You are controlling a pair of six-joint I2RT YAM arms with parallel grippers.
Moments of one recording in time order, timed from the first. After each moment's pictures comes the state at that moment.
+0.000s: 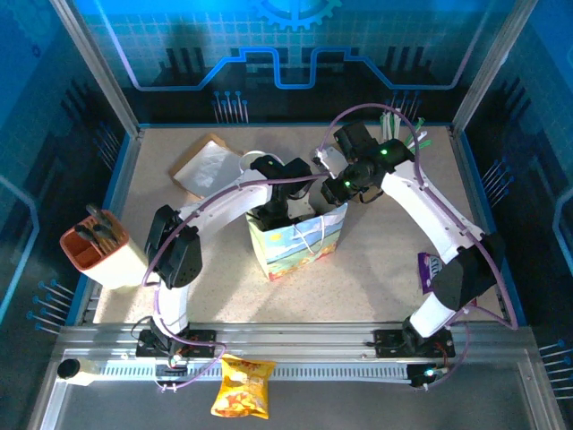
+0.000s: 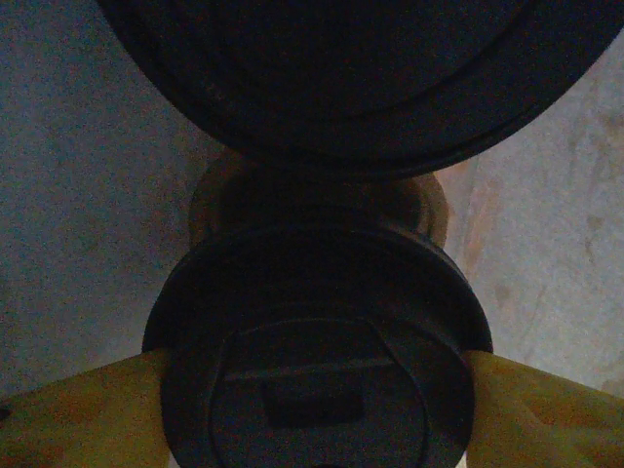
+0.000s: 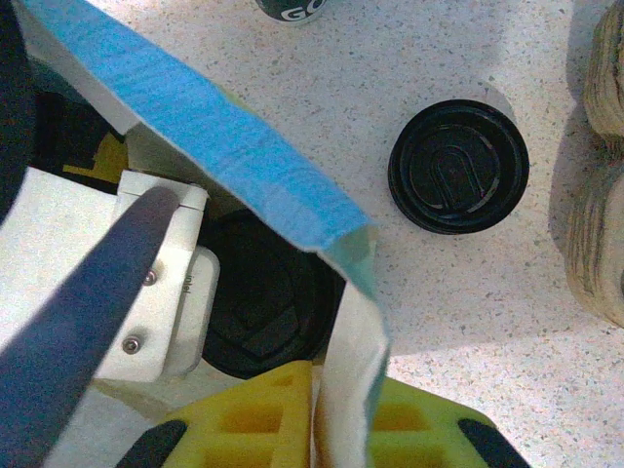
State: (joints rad) left arm -0.70 1.95 1.75 -1.38 0.07 0.28; right arm 0.50 1.63 1.67 -1.16 -0.19 -0.12
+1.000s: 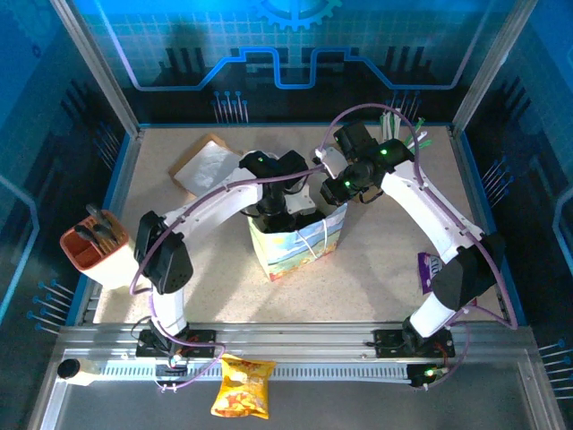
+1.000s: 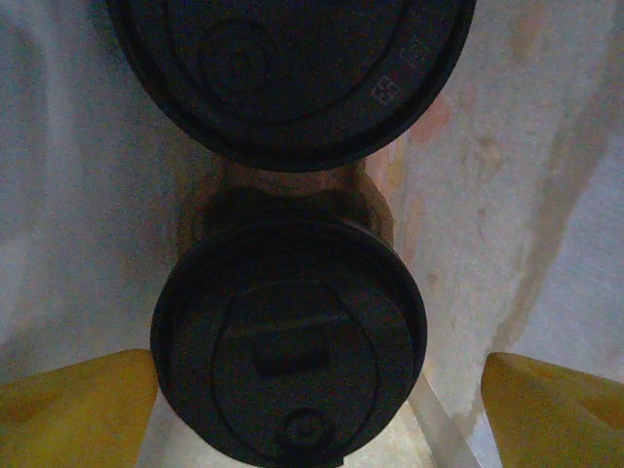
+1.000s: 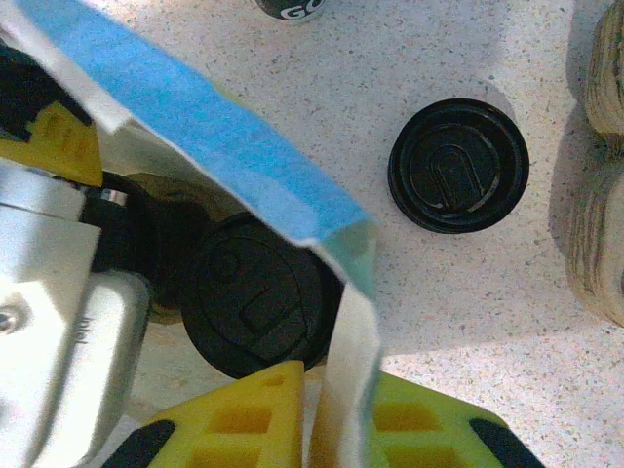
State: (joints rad) left arm -0.69 1.86 1.76 -1.37 0.15 0.28; right arm 0.50 1.63 1.67 -1.16 -0.19 -0.12
